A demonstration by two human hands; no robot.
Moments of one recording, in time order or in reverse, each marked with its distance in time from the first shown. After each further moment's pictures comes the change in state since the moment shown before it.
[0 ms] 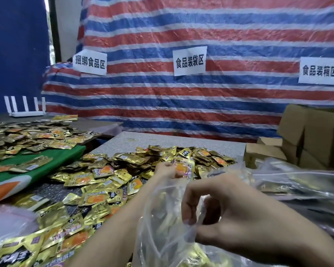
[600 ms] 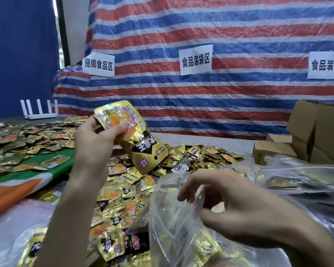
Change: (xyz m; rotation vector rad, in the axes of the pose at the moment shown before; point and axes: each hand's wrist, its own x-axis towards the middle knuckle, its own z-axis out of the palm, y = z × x) left_hand -0.192 0.084 -0.145 -0.369 0.386 0.590; right_hand 0.002 -0.004 0.014 -0.067 0.061 -0.016
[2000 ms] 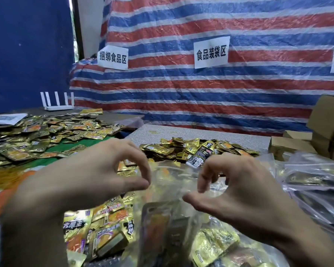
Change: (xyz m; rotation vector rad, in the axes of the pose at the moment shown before) left_hand -0.041 0.063 -0.058 1.173 -0.824 0.117; right_hand 0.009 -0.022 0.031 -0.195 0.365 -0.027
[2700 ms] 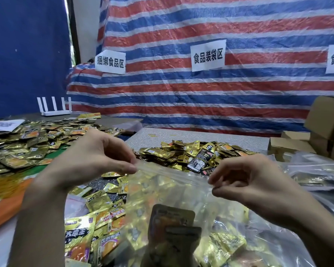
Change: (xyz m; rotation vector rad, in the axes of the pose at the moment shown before) left_hand 0.022 -0.060 -0.004 -0.524 0.111 0.041; right_hand 0.011 0.024 -0.005 0.413 -0.137 0.156
